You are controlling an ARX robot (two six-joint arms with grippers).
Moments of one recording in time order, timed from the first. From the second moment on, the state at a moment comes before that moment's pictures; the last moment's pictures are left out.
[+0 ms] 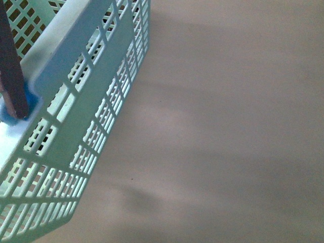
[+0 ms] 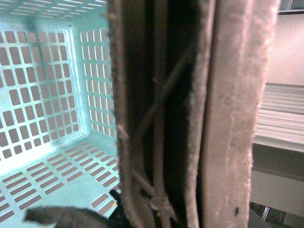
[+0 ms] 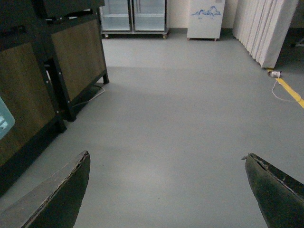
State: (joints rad) left arm -0.13 1.04 0.79 -0.06 0.10 -1.49; right arm 0.00 0.00 0.02 0.00 0.00 0.00
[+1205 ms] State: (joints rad) left arm -0.13 1.04 0.79 -0.06 0.10 -1.49; right arm 0.00 0.00 0.02 0.00 0.00 0.00
